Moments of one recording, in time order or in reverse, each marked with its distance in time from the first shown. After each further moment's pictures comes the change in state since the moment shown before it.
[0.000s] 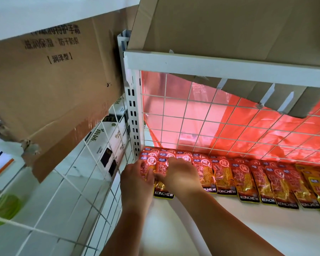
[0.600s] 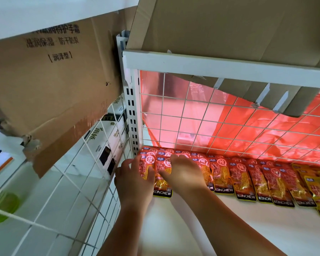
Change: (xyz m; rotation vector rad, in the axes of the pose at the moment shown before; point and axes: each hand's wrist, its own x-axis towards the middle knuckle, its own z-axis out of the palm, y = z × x) left_hand -0.001 -0.001 0.000 0.165 0.088 0.078; right_hand -0.009 0.016 -0.007 0.062 0.080 -0.081
